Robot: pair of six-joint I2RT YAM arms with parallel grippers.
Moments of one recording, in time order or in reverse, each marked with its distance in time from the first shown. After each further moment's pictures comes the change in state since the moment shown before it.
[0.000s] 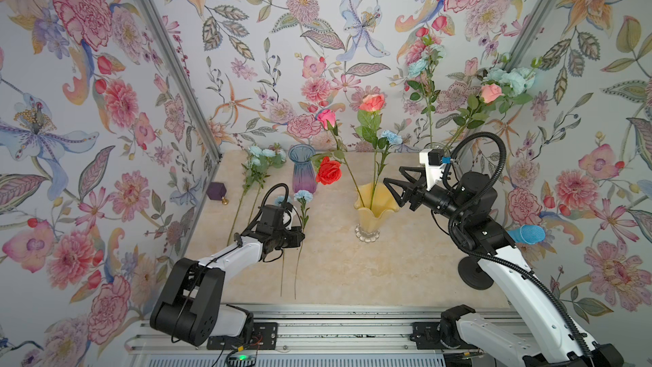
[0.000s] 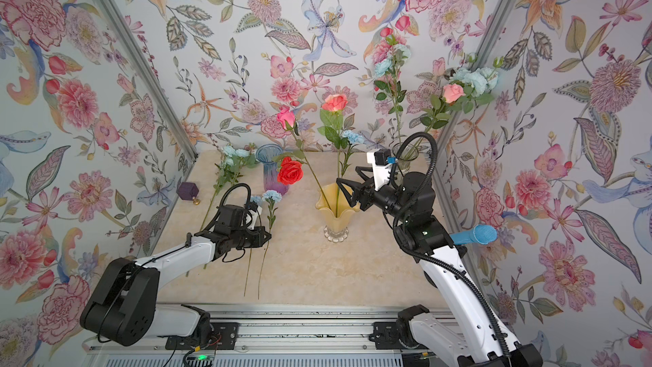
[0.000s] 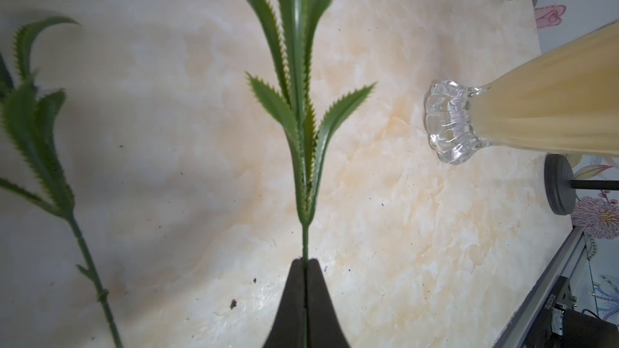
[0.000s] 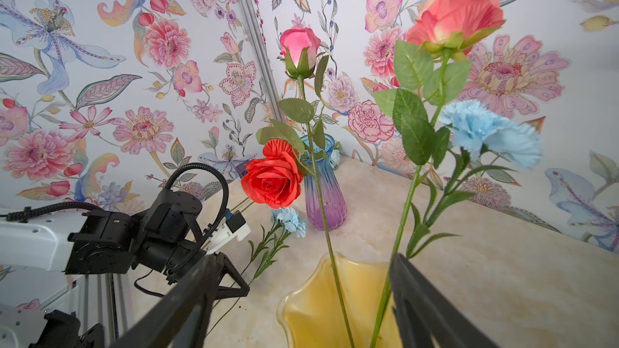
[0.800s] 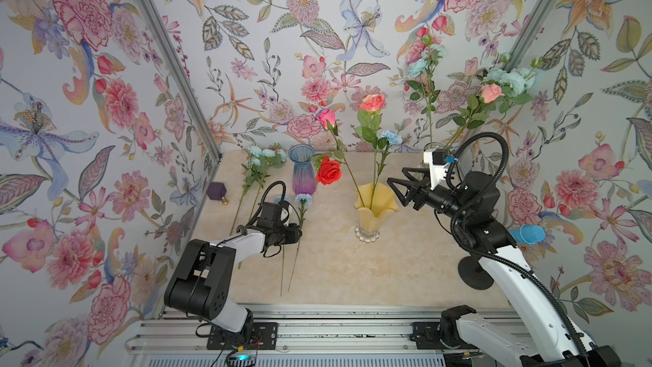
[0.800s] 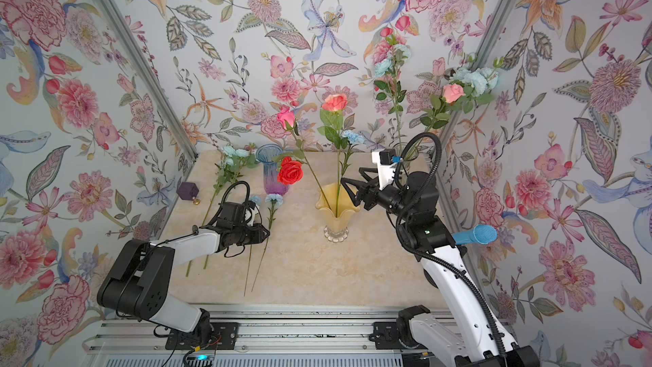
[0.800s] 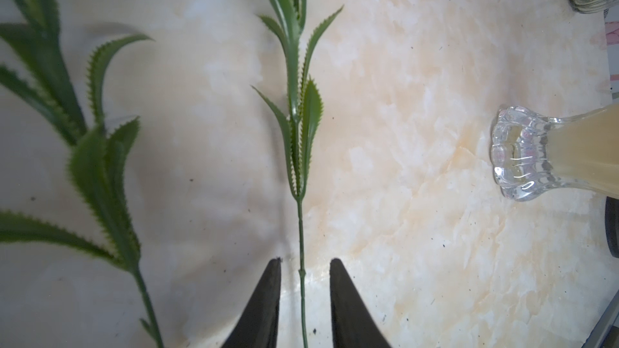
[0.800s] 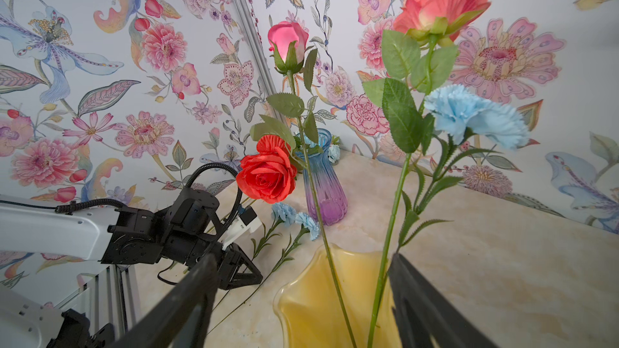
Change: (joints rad) left arm 0.054 0.124 0.040 0.042 -0.047 0.019; right arm -0.052 0.002 -0.014 0.001 -0.050 0.033
